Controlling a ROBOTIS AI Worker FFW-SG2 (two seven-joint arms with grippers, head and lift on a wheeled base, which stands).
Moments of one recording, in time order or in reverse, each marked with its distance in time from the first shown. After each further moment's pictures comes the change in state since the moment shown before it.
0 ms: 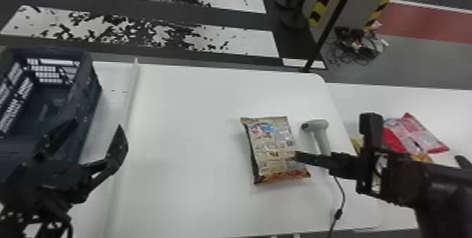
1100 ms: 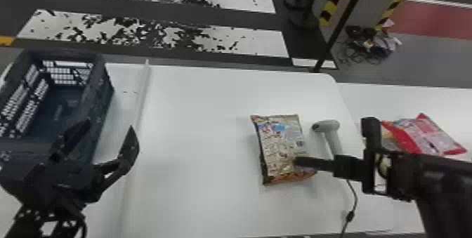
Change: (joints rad) left arm 0.000 0.000 0.002 0.007 0.000 -0.003 0.000; right arm -0.137 -0.039 0.052 0.294 0.053 -0.026 0.251
